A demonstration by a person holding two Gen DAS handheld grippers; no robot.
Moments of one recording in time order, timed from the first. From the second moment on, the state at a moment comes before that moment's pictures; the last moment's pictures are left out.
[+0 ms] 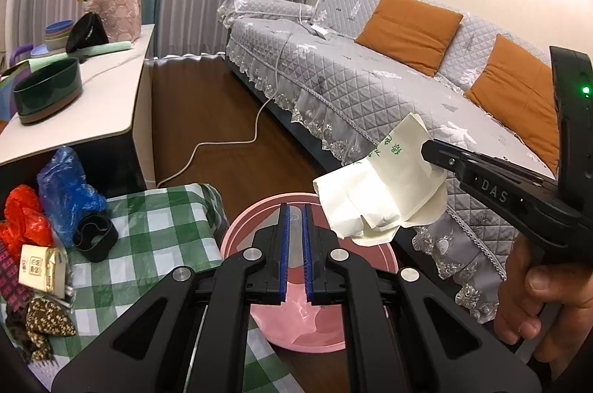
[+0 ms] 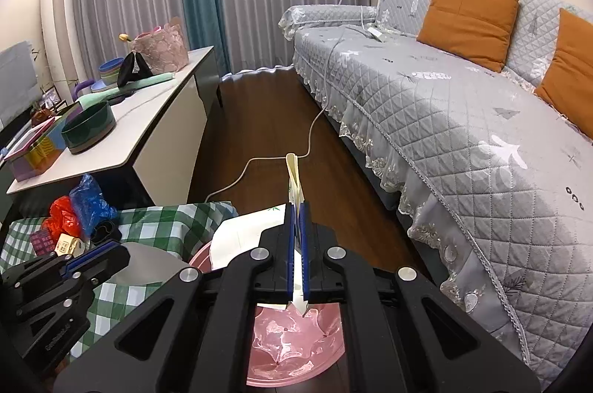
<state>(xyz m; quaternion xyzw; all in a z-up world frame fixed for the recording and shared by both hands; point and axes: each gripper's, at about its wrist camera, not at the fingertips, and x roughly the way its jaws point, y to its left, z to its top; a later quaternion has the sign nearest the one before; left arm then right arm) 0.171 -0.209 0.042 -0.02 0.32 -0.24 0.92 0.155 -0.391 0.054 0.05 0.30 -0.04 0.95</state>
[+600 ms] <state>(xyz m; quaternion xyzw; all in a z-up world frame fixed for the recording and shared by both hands) 0.170 -0.202 0.045 -0.03 0.33 -0.23 0.91 0.158 -0.392 0.051 0.05 0.30 -0.05 0.95</state>
